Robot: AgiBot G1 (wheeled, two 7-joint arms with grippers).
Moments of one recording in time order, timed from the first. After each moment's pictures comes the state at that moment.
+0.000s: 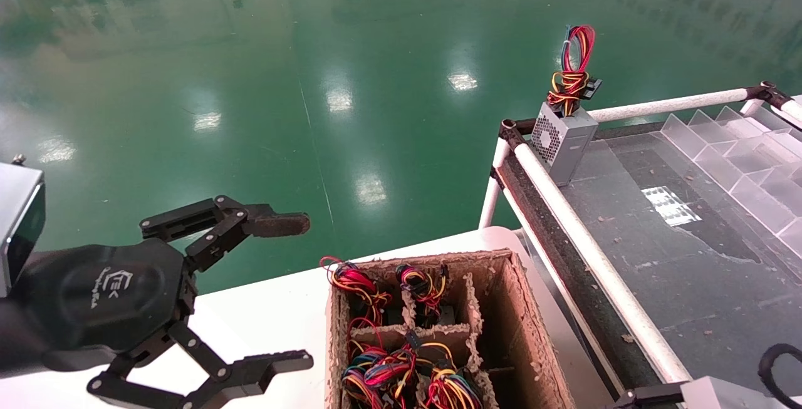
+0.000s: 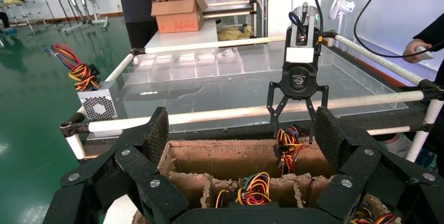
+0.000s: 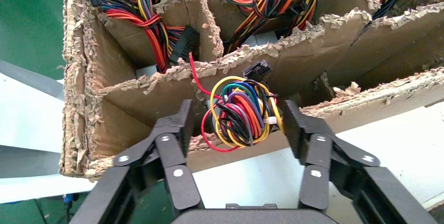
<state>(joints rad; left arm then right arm) -1.08 0.61 0.28 -1.28 0.73 1.49 -0.18 1.26 -0.38 -0.74 1.32 -1.06 -1.53 0.15</state>
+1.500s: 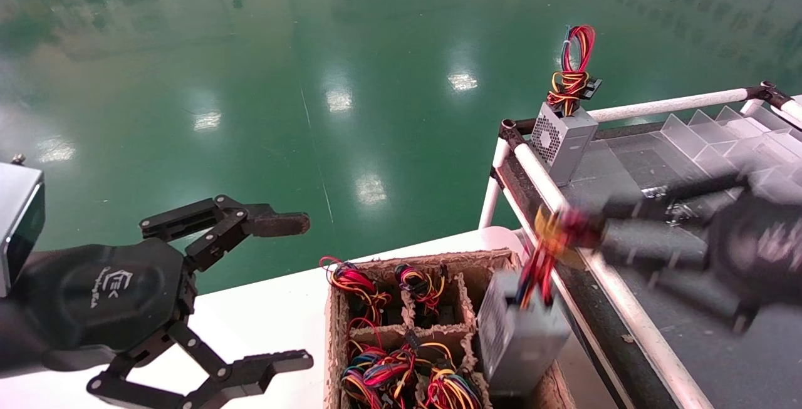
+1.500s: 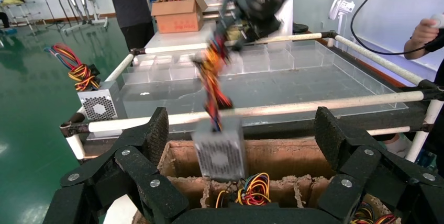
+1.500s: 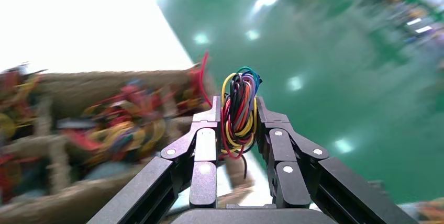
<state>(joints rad) -1.08 0.61 0.29 -1.28 0.73 1.49 -0.18 1.33 -0.31 -0.54 1.32 -0.79 -1.31 0.00</state>
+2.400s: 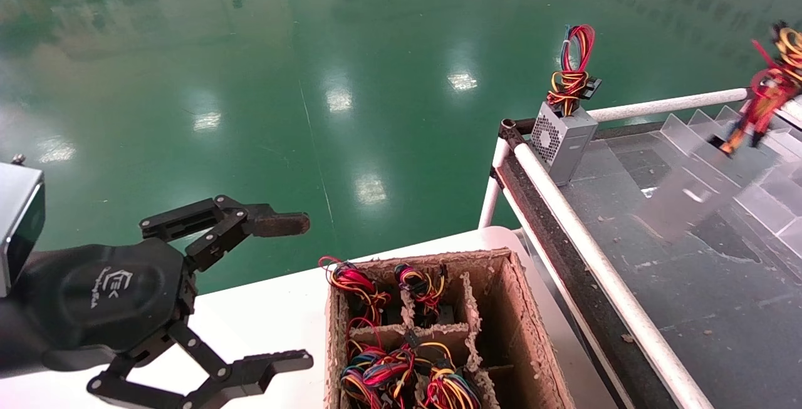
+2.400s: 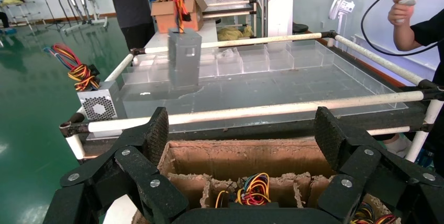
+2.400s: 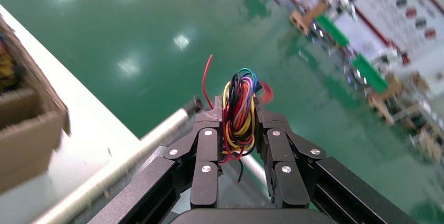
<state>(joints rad) -1.08 0.61 0.29 -1.28 0.72 1.49 -0.18 1.64 -0.29 -0.48 0.89 -1.01 -1.39 -0.09</state>
